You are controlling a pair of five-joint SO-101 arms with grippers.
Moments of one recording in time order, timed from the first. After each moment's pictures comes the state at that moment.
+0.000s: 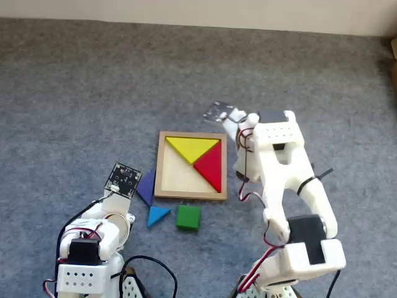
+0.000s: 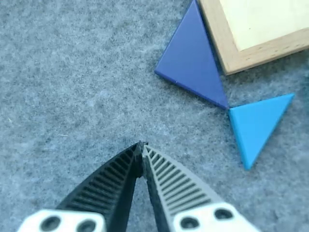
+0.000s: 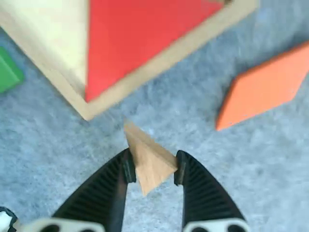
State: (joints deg) left arm -4.1 -101.5 96.0 75.5 -13.8; right arm -15.0 0.6 17.5 74.9 50.9
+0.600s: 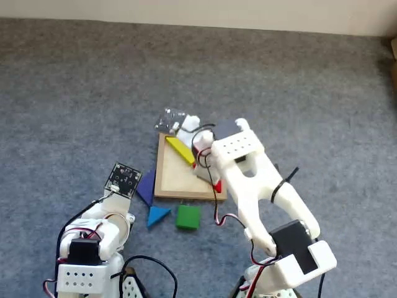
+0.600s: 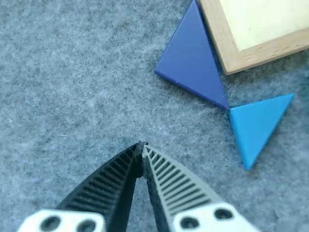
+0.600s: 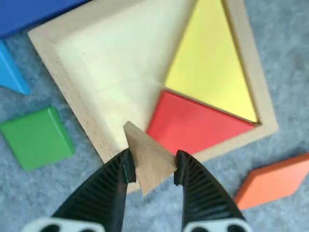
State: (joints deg) left arm -4.1 -101.5 96.0 75.5 -13.8; right arm -32.2 -0.5 21.1 63.7 43.2
